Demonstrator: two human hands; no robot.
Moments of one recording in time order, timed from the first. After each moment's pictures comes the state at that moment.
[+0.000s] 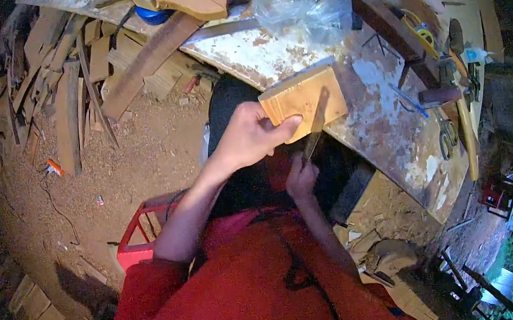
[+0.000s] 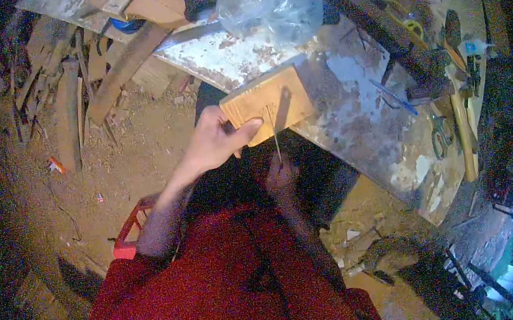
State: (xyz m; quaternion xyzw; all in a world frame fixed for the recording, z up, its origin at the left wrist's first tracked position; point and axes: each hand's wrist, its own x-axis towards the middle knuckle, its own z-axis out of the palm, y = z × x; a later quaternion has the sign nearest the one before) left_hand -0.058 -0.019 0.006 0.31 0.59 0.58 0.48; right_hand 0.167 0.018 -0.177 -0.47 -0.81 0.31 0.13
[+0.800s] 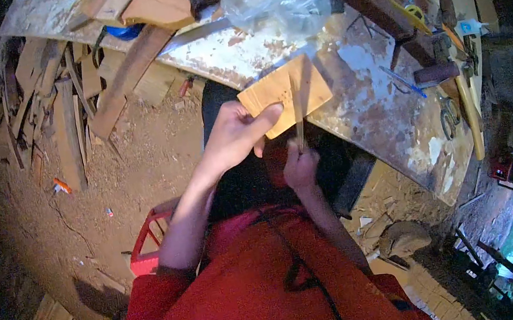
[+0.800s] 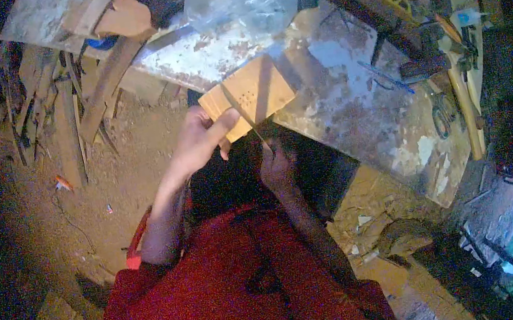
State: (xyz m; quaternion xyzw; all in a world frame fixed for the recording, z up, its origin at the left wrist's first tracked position) left_hand -0.060 -0.014 0.001 0.27 0.56 0.59 0.52; right_hand 0.146 0.021 -0.133 -0.45 -0.80 0.38 0.14
